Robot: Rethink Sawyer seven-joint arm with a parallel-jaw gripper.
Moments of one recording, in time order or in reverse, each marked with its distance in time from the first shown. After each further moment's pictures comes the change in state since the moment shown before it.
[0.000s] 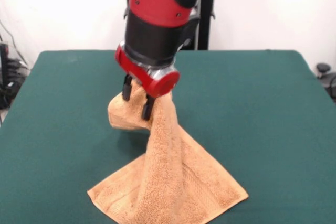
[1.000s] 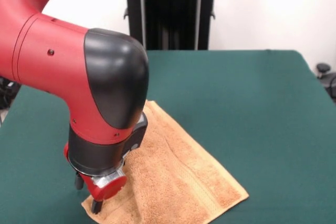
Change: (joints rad) arm -0.108 0.429 0.022 -0.632 -0.017 0.152 0.000
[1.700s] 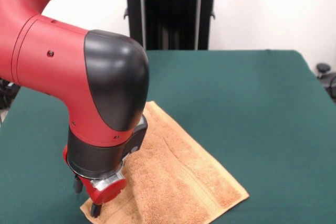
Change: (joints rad) arm 0.000 0.009 0.001 -0.021 0.000 0.000 0.000
